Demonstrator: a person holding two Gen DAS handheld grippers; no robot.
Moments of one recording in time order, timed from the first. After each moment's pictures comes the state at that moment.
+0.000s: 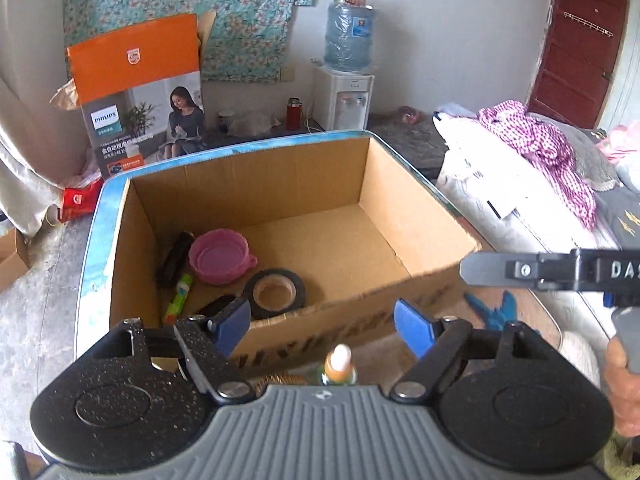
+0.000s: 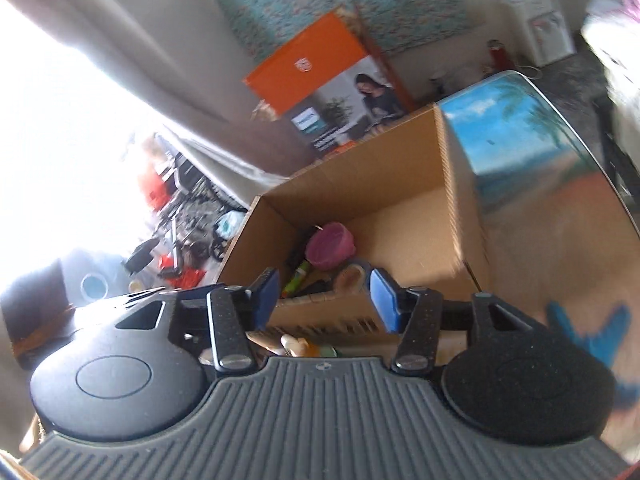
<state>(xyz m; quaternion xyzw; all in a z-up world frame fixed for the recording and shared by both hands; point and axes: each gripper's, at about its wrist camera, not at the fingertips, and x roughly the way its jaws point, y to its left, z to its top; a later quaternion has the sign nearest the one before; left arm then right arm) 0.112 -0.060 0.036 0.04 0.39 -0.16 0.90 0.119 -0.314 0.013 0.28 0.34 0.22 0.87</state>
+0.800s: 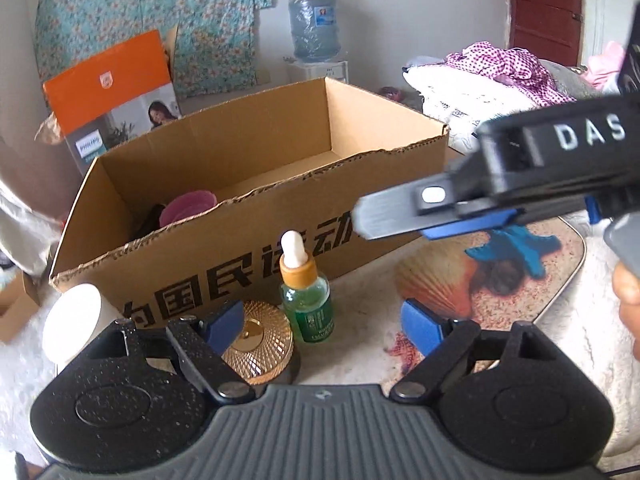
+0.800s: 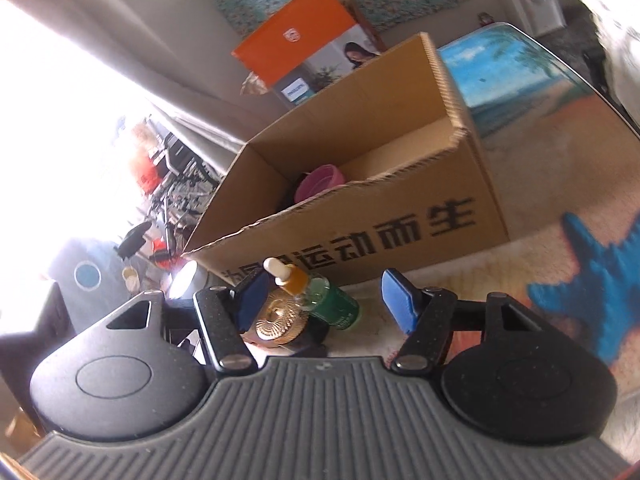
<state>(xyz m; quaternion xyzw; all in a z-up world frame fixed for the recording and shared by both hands) 0.062 -0.091 -0.037 0.14 0.36 -0.17 0.91 0.102 -0.268 -0.034 0.26 0.36 0.24 0.86</state>
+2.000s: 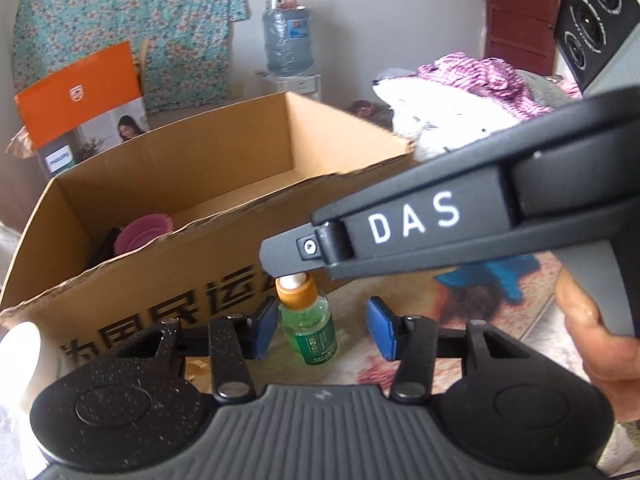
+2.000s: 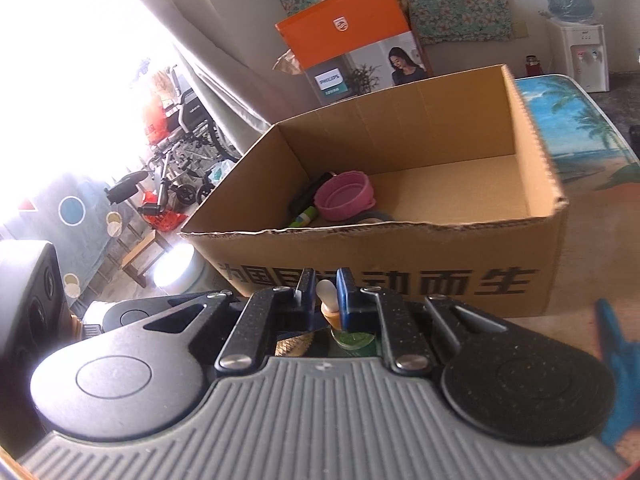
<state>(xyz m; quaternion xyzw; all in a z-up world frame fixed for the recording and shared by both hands) 0.078 -0.118 -0.044 0.12 0.34 -0.22 0.91 0.124 -0.235 -0.020 0.15 0.35 0.26 0.89</state>
